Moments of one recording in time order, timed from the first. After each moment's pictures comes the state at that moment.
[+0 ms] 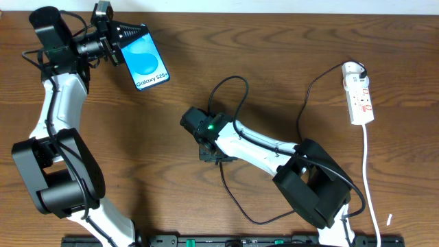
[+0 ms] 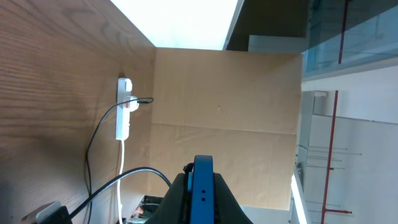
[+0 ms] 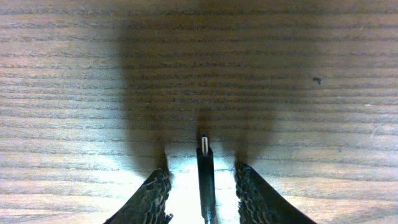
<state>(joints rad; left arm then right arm) 0.27 1.90 1.43 0.24 1.49 -1.37 0.89 2.07 1.41 -0.84 0.07 0.90</state>
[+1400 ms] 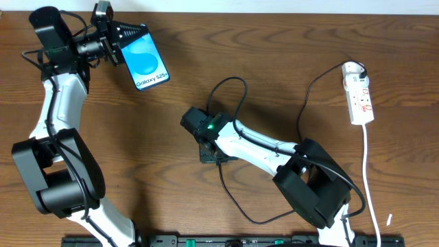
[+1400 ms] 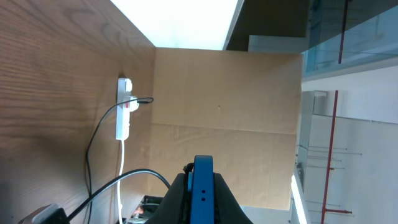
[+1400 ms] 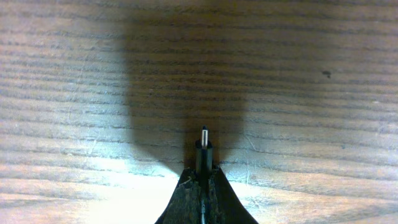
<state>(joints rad) 0.27 1.90 1.43 0.24 1.49 -1.37 0.89 2.07 1.41 -0.86 0.04 0.85</state>
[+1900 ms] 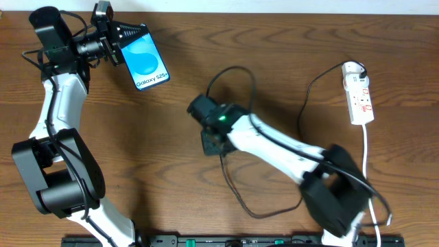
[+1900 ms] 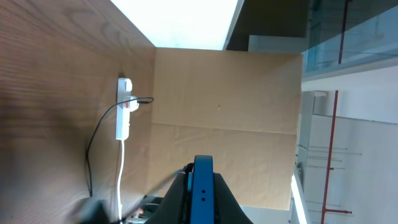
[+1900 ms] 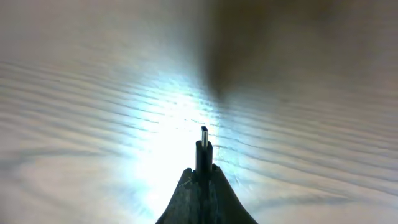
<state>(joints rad) 0.27 1.90 1.43 0.24 1.49 -1.37 0.82 1.91 1.43 -0.87 0.00 0.67</state>
